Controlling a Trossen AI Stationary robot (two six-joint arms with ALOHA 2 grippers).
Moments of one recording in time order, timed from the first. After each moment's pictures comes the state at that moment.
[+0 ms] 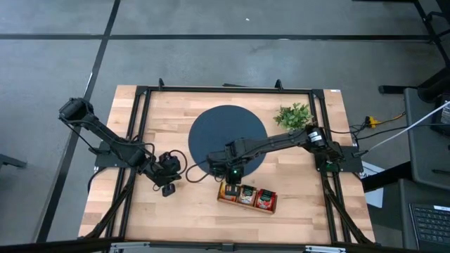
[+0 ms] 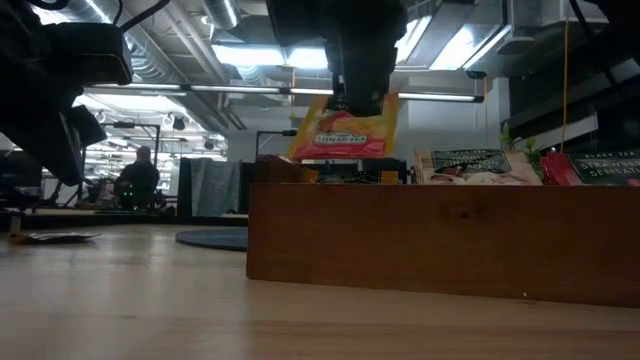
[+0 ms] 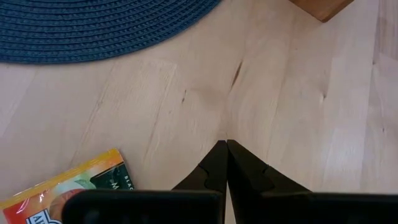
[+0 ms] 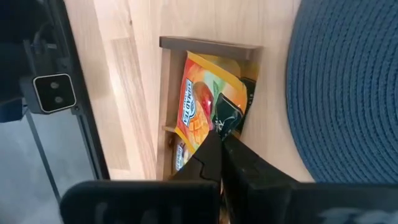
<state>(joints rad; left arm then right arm) -0.56 1.15 0.51 -0.36 -0.28 -0.86 0.19 2.20 2.02 -1.22 -0.31 0.31</state>
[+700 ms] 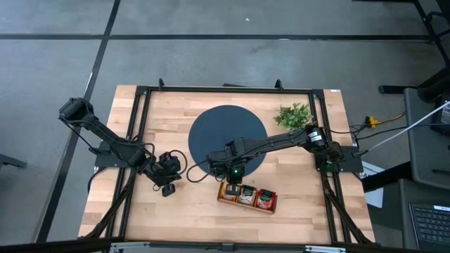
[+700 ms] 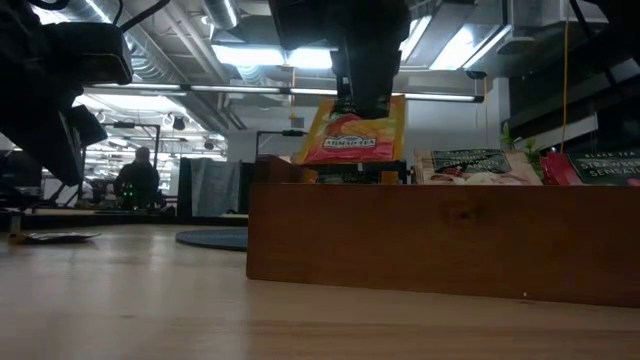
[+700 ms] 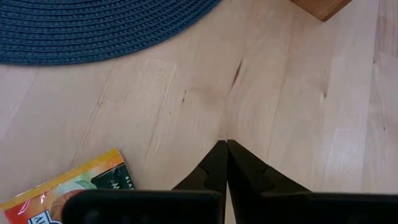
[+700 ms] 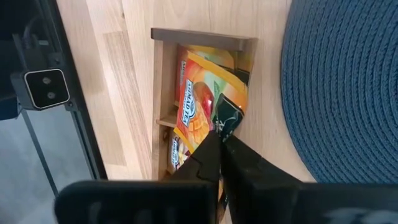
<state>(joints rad) -0.56 1.15 0.51 -0.36 -0.28 -0.85 0.19 2.20 2.02 -1.24 -0.31 0.31</state>
